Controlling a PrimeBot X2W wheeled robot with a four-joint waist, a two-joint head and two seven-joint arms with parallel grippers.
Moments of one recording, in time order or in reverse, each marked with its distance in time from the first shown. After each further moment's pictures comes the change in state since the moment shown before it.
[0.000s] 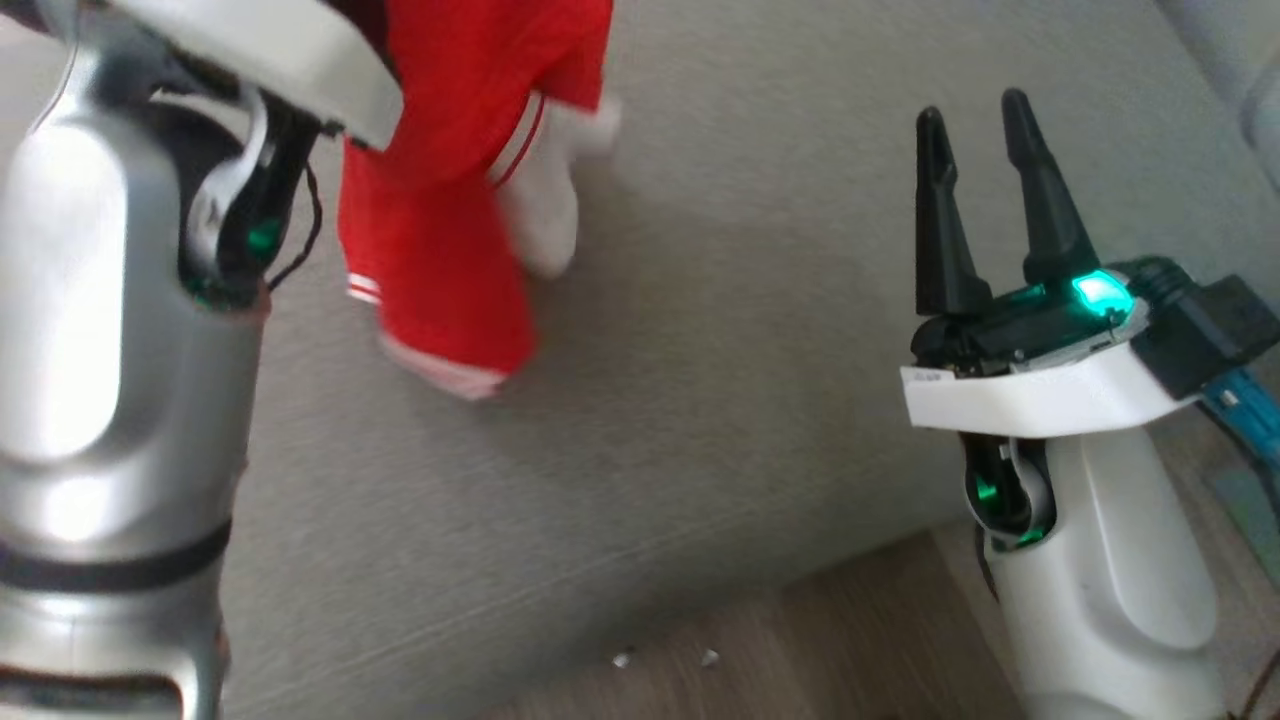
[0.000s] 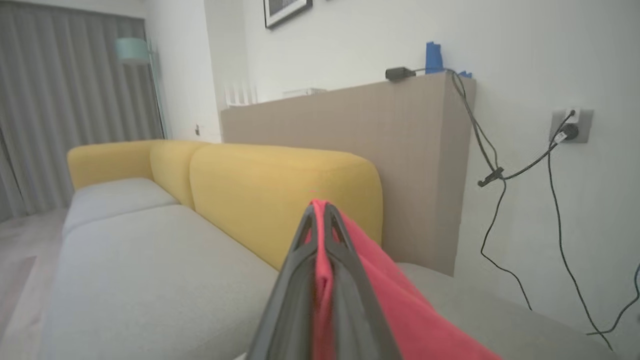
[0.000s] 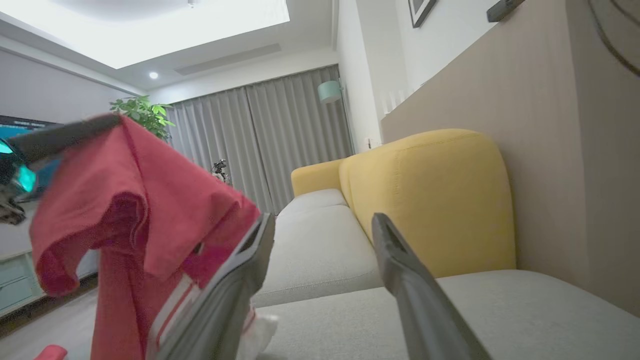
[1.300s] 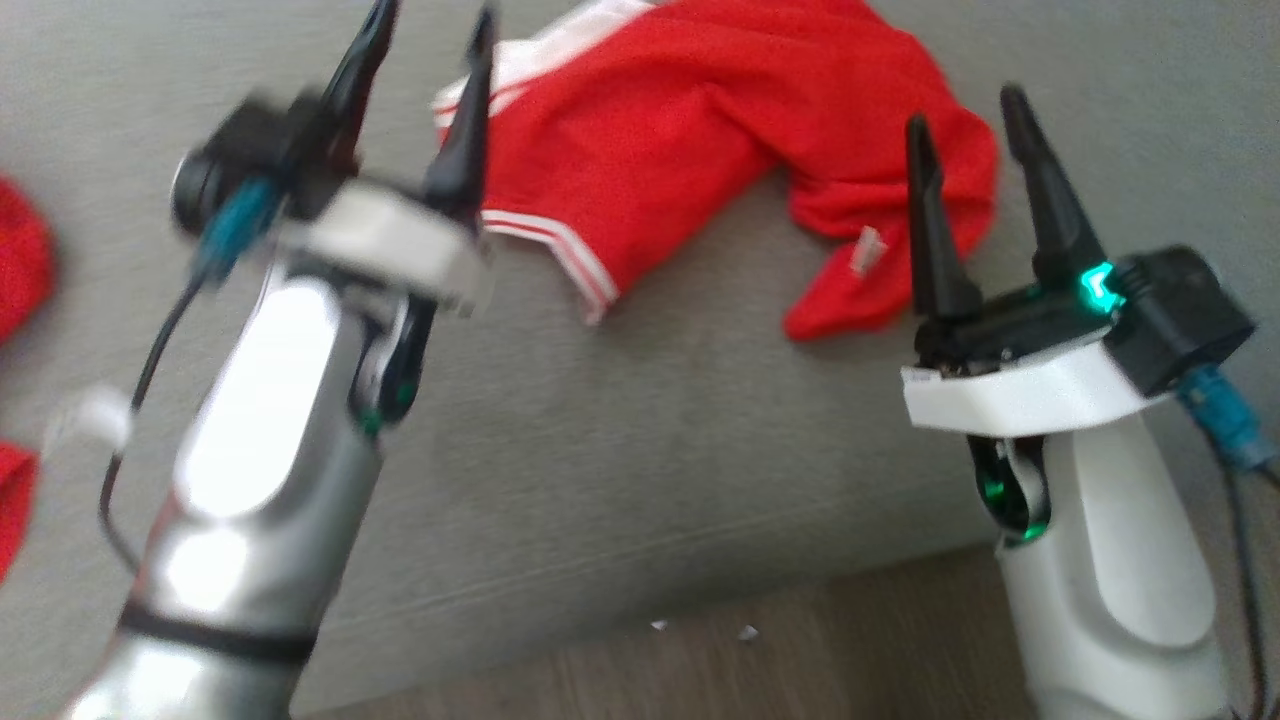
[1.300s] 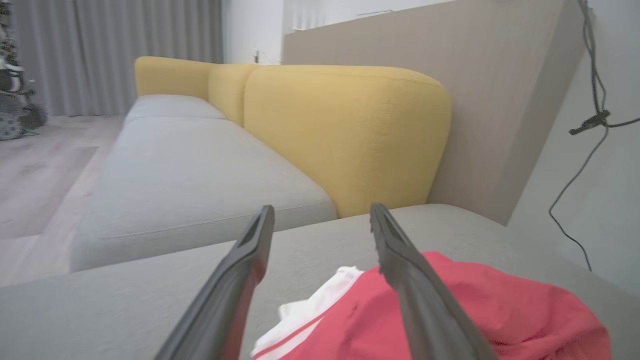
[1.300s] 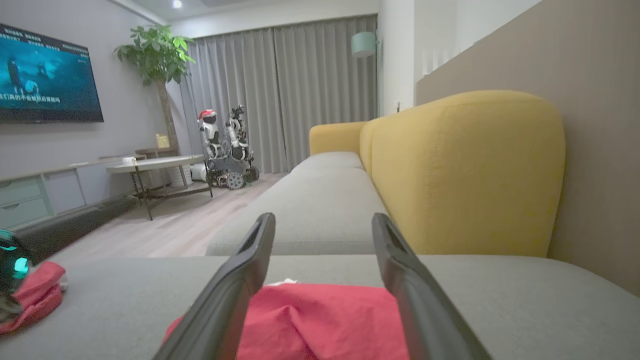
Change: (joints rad) left arm 0.152 -0.039 -0.168 0.387 -0.044 0.097 -0.477; right arm -0.013 0.000 -0.027 0.026 -0.174 0.000 -0.003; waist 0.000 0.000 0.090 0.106
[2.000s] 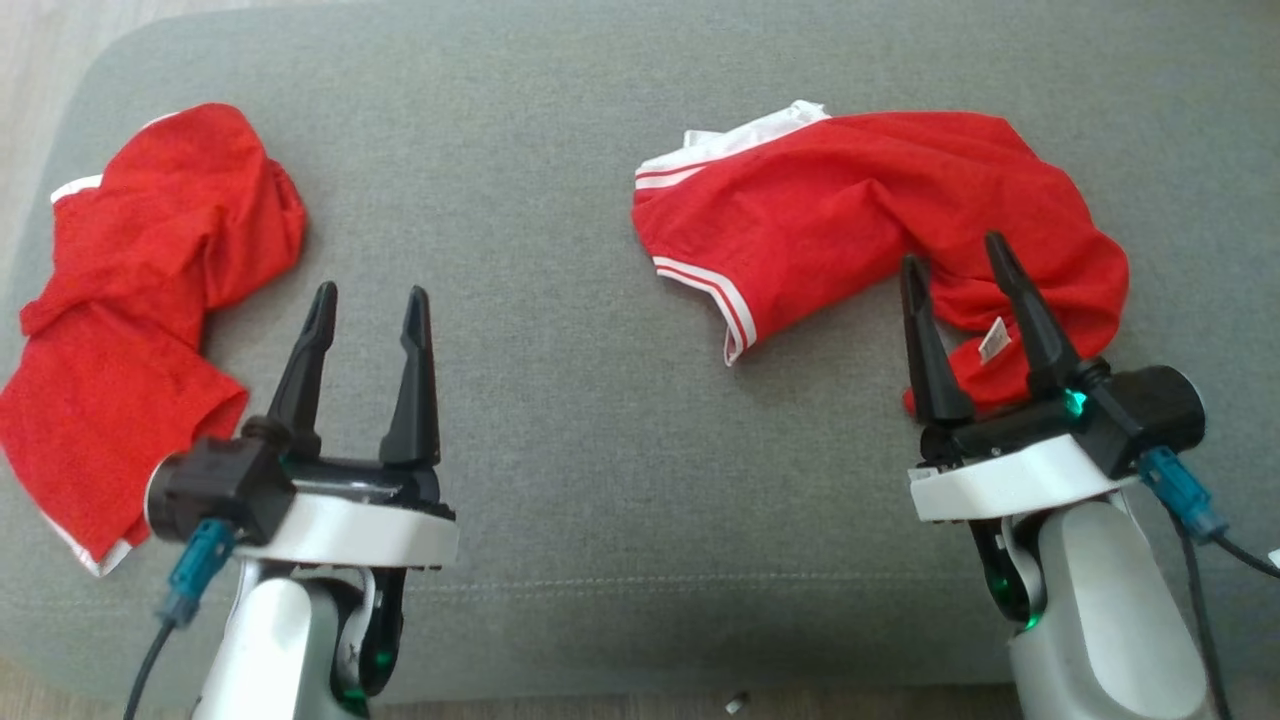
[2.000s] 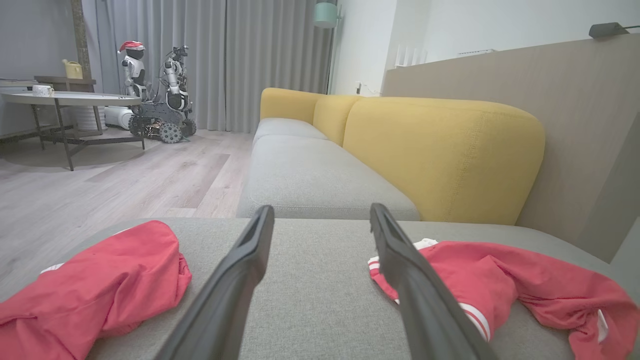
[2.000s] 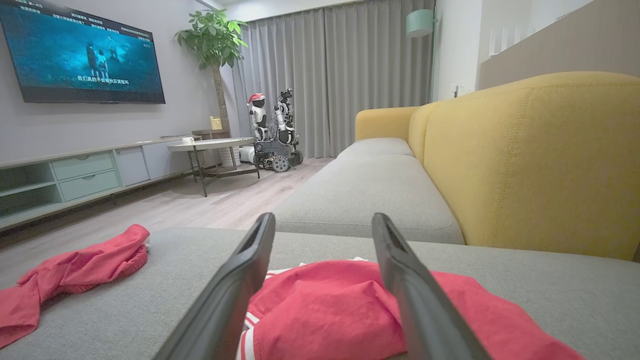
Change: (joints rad) left arm 0.558 -0.079 0.225 -0.376 0.155 -0.017 -0.007; right arm 0.143 -0.001 -0.040 0.061 -0.060 0.000 0.006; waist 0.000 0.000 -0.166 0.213
